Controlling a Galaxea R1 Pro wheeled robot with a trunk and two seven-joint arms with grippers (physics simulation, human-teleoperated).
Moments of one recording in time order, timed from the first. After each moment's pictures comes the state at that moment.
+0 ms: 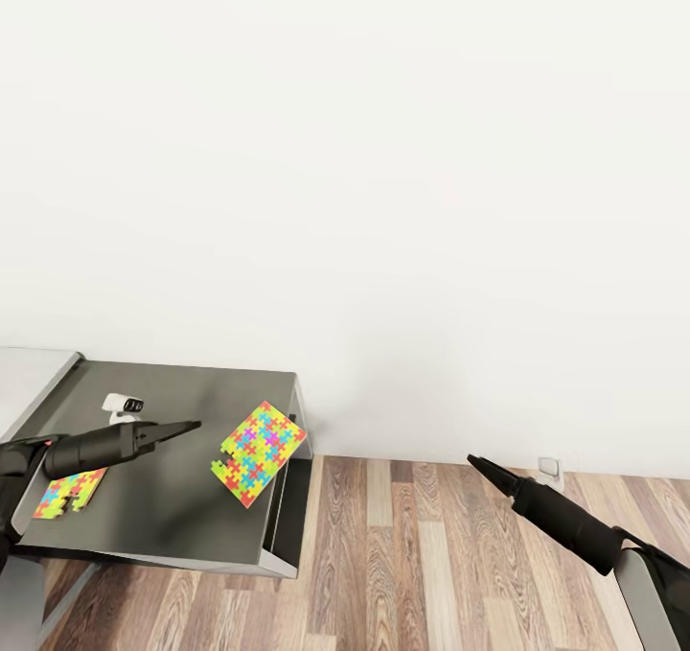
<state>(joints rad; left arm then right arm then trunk) -0.60 0.44 0.19 -1.00 0.25 0.80 -1.57 -0.18 -0.15 -0.34 -1.44 -0.54 0.66 0.97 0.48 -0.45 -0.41</state>
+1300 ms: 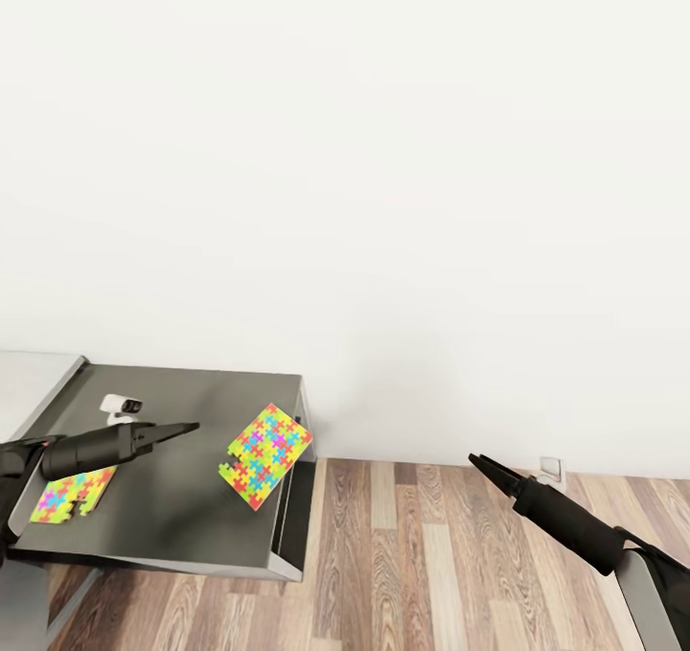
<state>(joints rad) -0.60 0.44 0.19 -1.00 0.25 0.80 -1.57 -0.18 -0.15 -0.35 -1.44 -0.54 0.64 0.98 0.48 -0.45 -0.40</state>
